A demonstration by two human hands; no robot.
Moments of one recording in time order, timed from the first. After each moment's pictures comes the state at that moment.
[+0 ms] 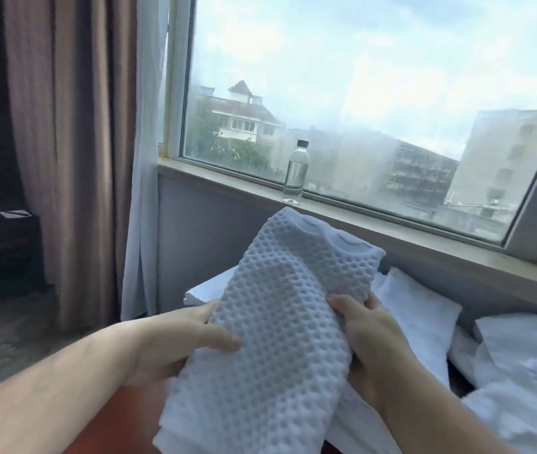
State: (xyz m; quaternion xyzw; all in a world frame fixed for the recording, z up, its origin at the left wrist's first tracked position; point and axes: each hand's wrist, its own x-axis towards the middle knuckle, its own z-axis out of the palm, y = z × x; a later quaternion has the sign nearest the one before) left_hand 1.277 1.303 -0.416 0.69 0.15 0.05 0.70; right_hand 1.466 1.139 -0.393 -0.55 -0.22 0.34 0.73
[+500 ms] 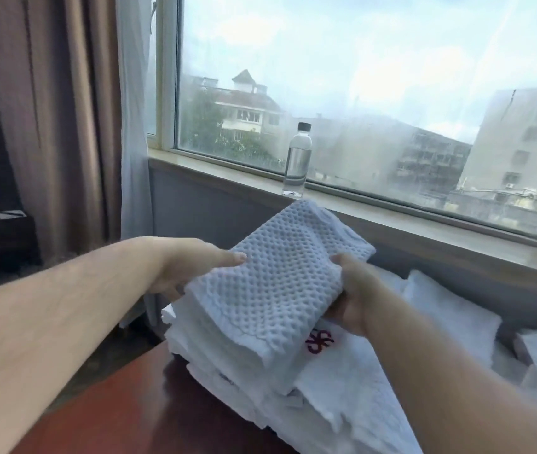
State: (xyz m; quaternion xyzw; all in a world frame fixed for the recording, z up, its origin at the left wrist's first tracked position) left_hand 1.363 1.401 -0.360 0.79 0.39 0.01 0.47; right_hand 1.567 1.245 -0.382 -0.61 -0.12 0.39 0.68
